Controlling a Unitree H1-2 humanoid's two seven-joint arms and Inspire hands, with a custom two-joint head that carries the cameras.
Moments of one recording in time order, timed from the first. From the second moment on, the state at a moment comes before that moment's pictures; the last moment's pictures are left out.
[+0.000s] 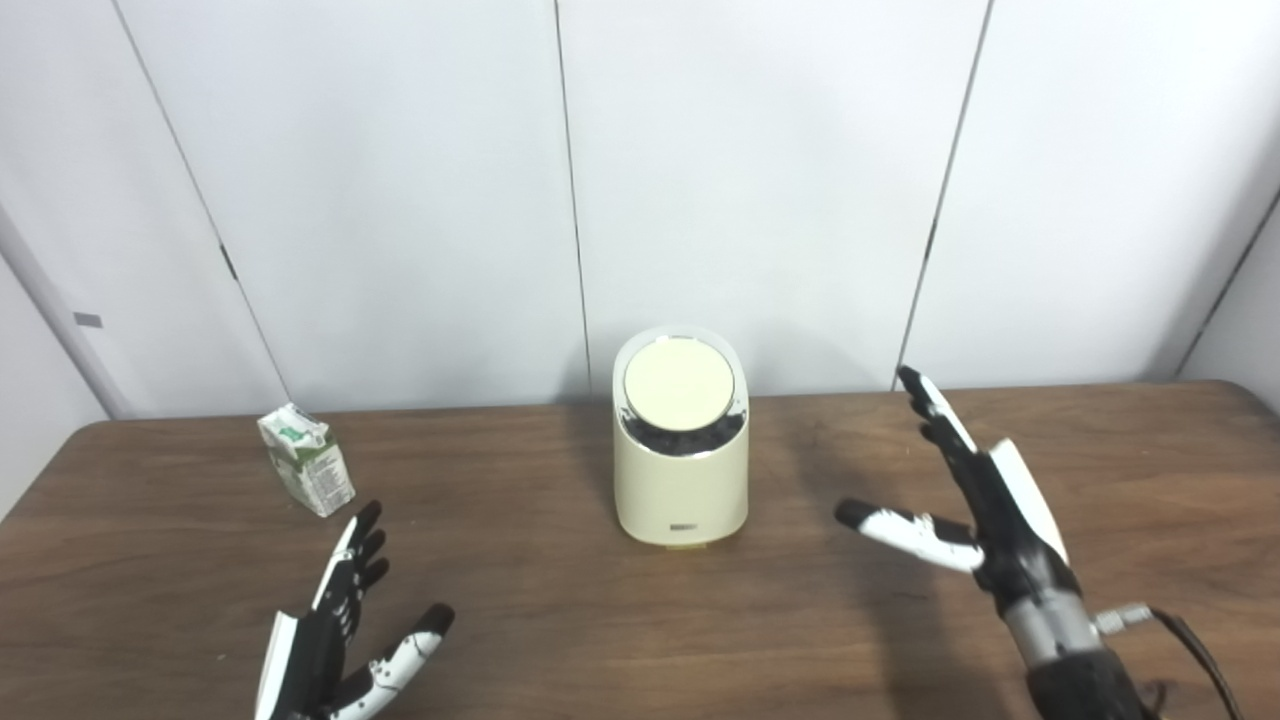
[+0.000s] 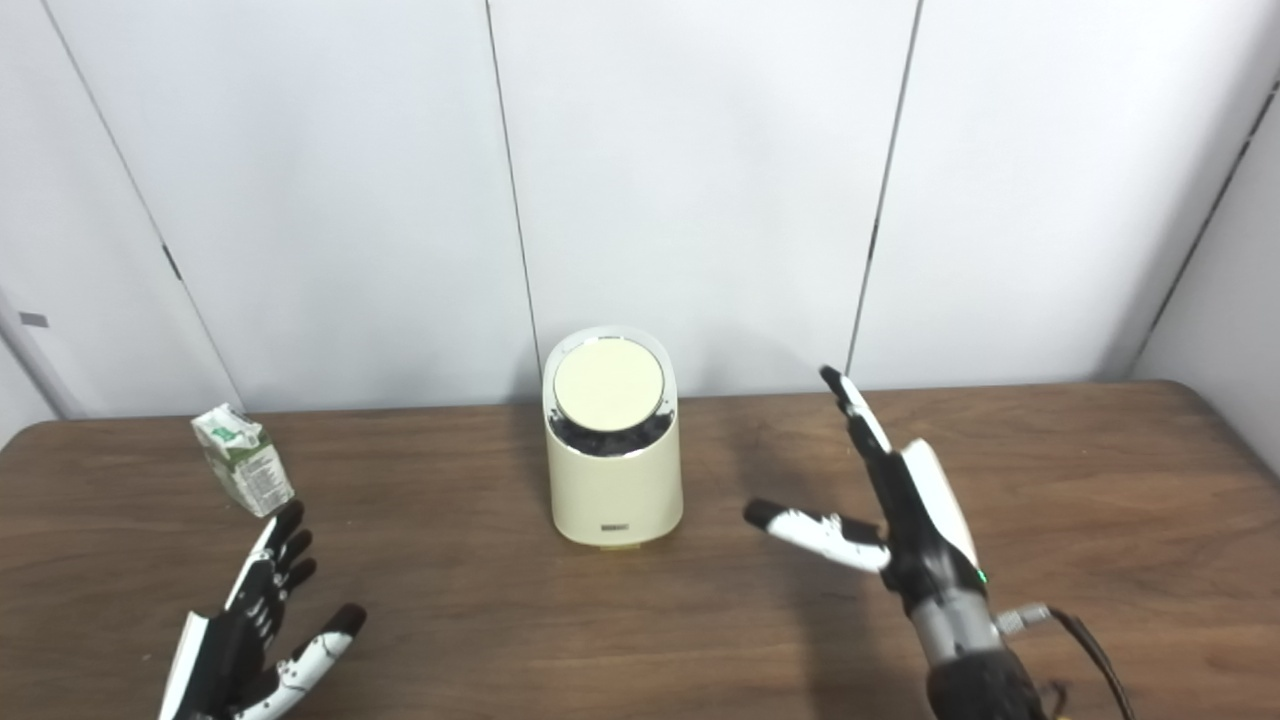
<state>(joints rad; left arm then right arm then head) 0.09 0.13 0.08 -0.08 0.09 -0.25 0.03 -0.22 -0.19 0.02 -0.27 -0.40 0.19 0.06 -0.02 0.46</state>
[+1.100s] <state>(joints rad) 0.08 0.10 0.07 -0.08 0.11 -0.24 0.03 -0.68 -0.12 0.16 0.23 -0.49 0.22 -0.04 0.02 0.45</state>
